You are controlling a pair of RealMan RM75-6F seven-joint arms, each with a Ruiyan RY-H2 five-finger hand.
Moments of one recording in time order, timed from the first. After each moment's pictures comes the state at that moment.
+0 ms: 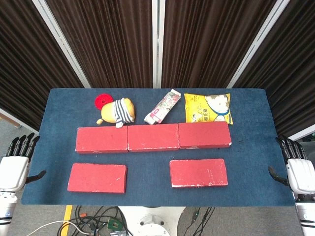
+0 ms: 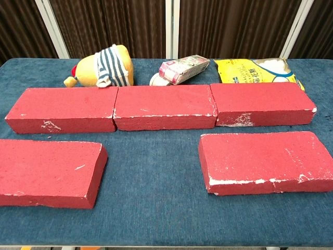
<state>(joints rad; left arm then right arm) -0.10 -1.11 -0.05 -1.69 1.51 1.50 0.15 0.09 -1.08 0.08 -1.60 -1.49 1.45 0.11</state>
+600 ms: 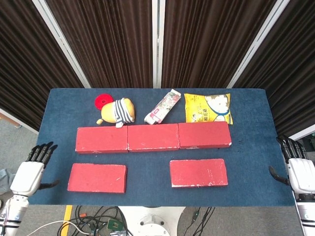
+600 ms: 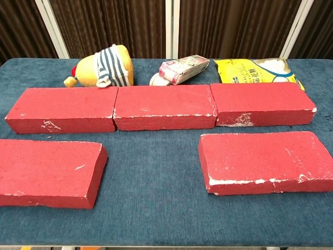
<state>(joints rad) -0.13 -1.10 0.03 -1.76 1.56 1.37 0.06 0.09 -1.06 0.08 -1.60 -1.48 1.45 0.11</state>
